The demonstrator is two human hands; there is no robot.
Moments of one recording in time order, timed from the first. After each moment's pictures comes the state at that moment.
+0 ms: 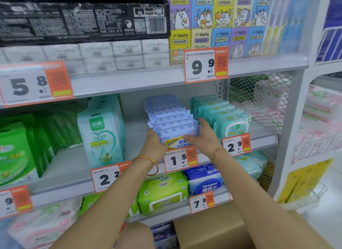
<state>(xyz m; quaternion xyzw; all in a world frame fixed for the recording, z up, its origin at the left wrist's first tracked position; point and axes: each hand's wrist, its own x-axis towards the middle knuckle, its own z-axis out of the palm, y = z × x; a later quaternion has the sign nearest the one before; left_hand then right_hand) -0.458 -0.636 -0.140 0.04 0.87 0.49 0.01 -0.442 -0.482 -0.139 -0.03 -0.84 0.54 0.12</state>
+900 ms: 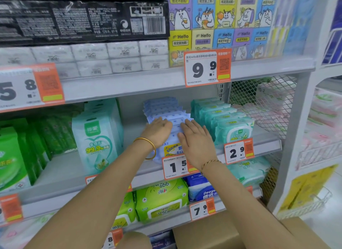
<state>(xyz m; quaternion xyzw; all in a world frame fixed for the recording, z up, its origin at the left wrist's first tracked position) -0.503 -0.624 -0.103 0.11 0.94 0.31 0.00 -0.457 -0.502 -0.153 0.03 -0.96 0.19 0.21</state>
